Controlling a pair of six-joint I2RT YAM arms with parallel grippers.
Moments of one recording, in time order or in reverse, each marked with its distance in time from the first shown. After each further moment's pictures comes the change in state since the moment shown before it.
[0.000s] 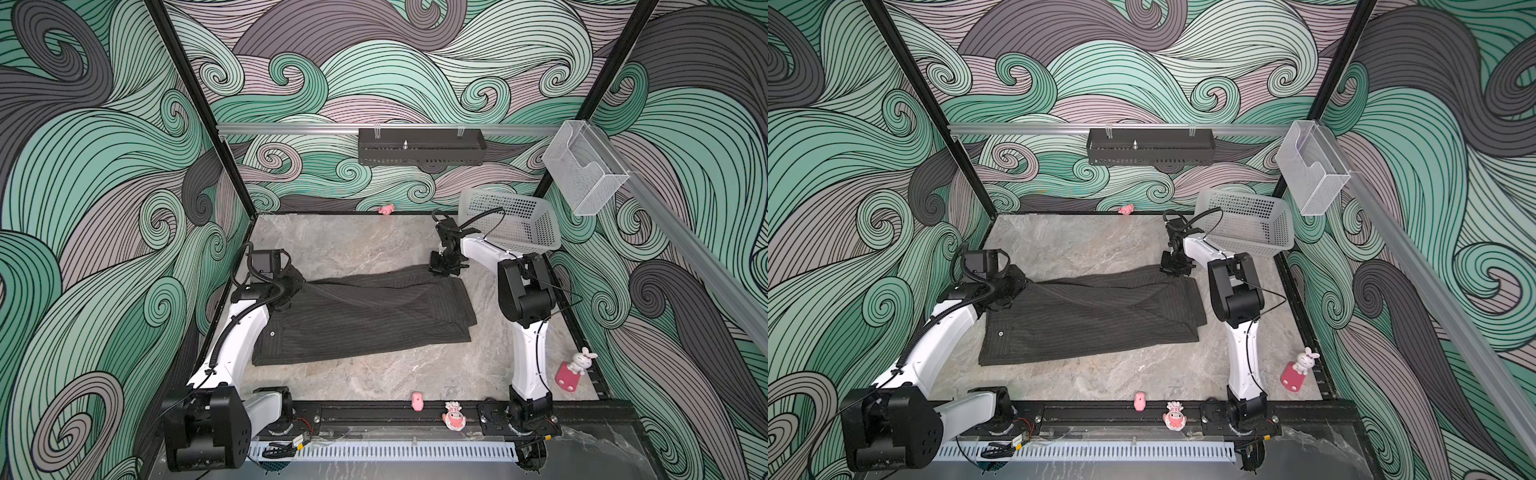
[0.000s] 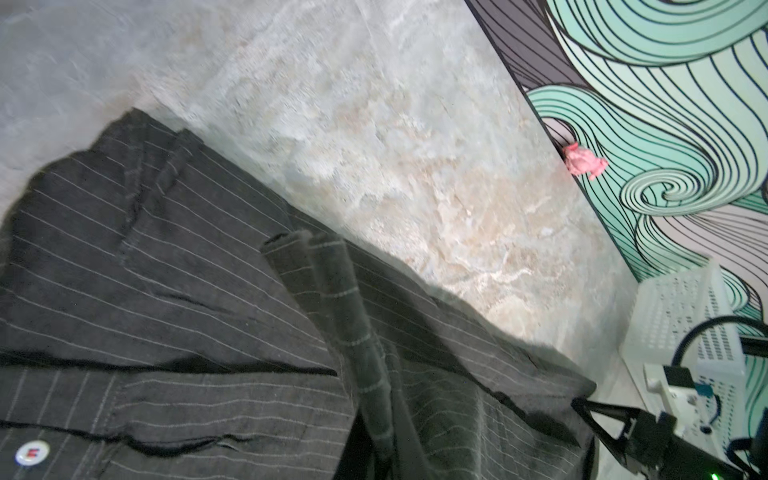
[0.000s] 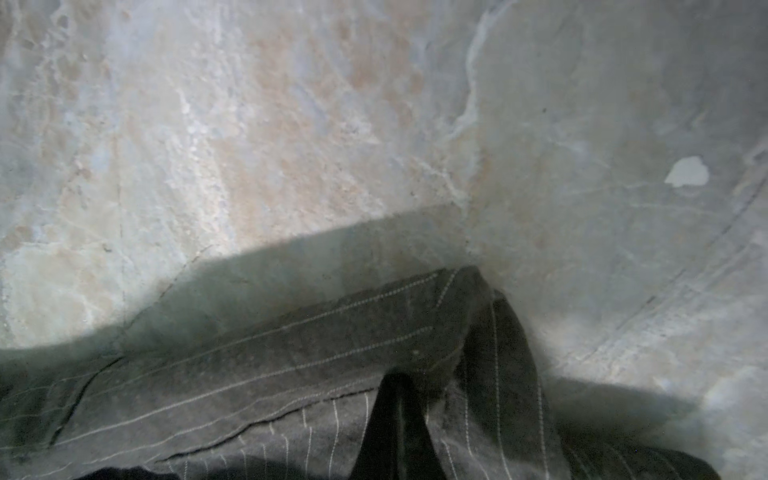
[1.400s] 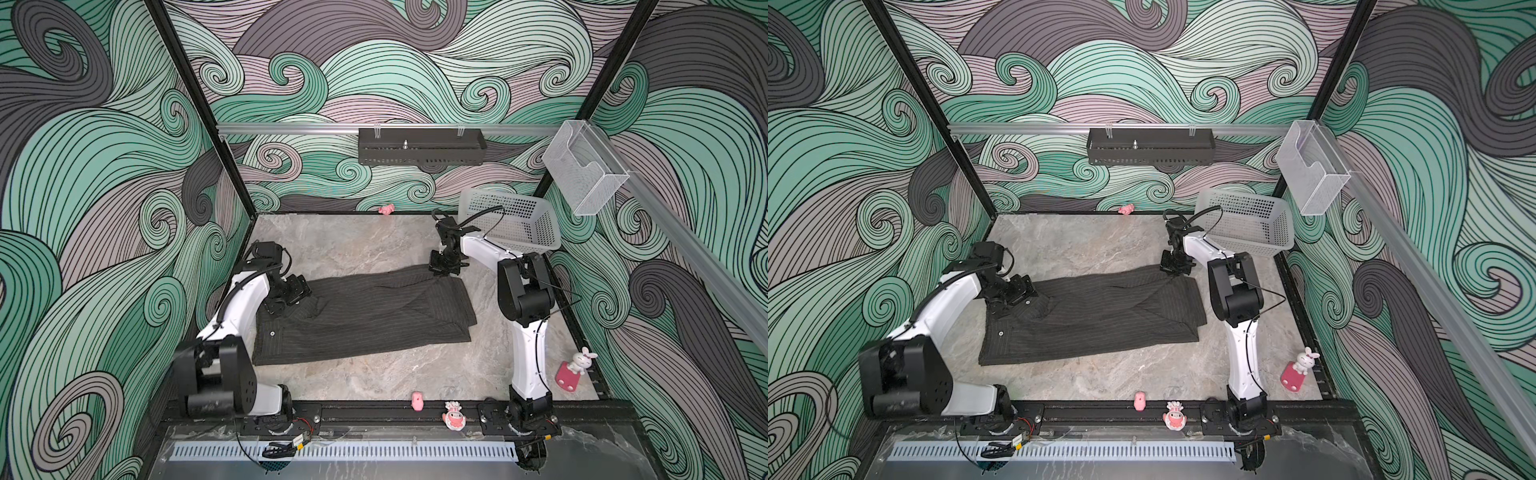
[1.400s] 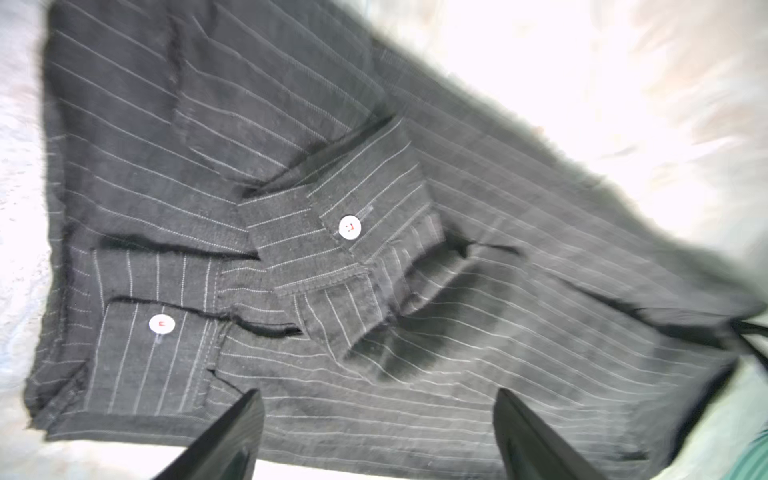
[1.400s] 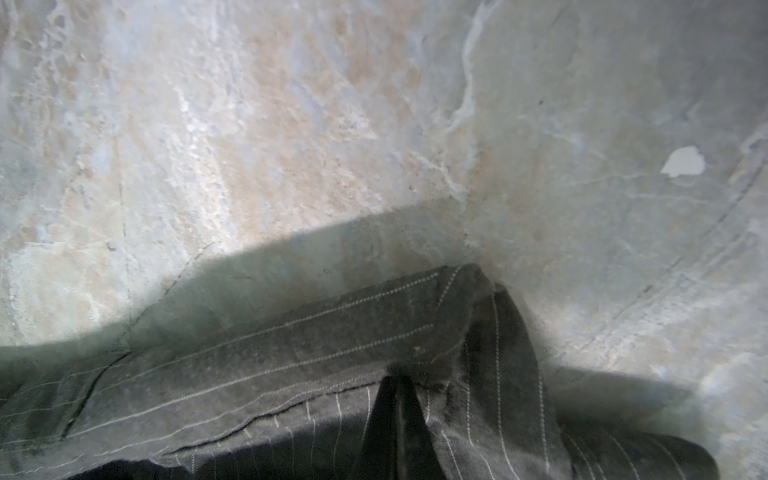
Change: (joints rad) left arm 0.025 0.328 0.253 -0.489 0.071 0.248; right arm 0.004 0.002 0.023 -0.034 -0.019 0.009
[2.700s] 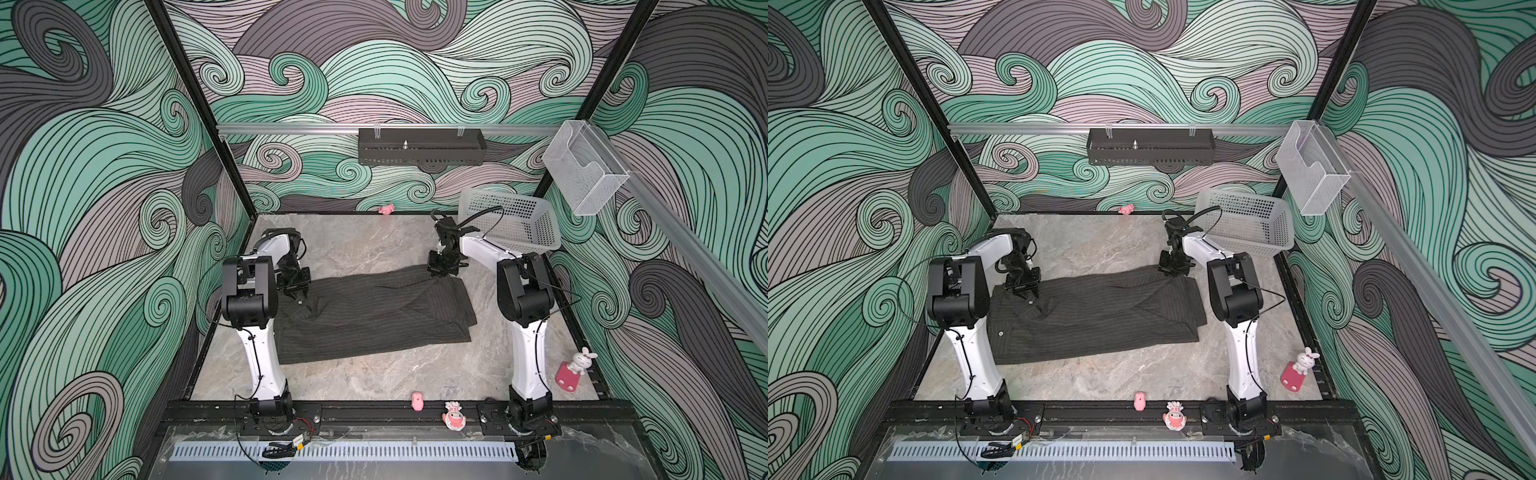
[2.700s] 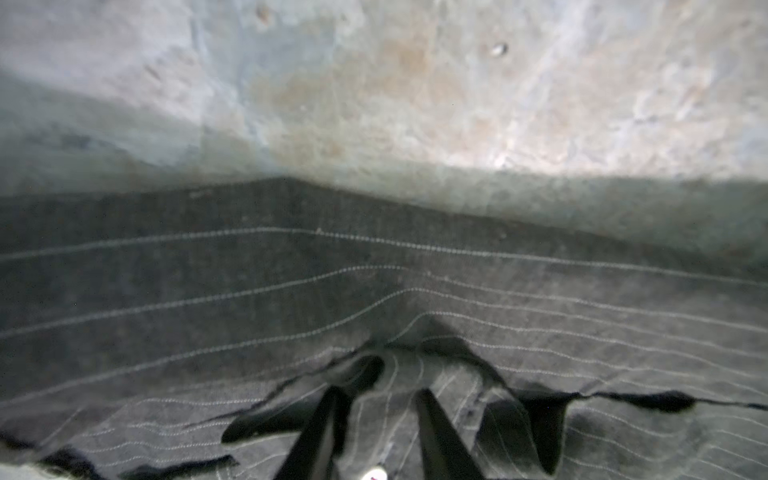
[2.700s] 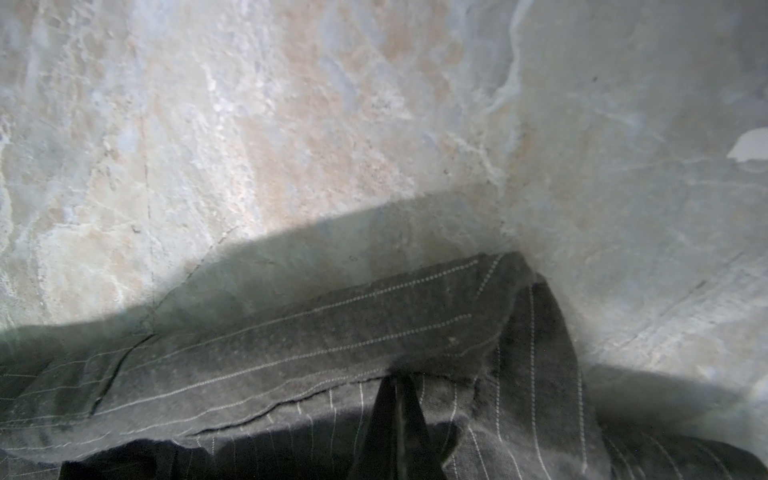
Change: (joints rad) left arm -0.032 0.574 0.438 -0.211 -0.099 0.285; right arm 0.006 0.000 0.000 0.002 -0.038 0.000
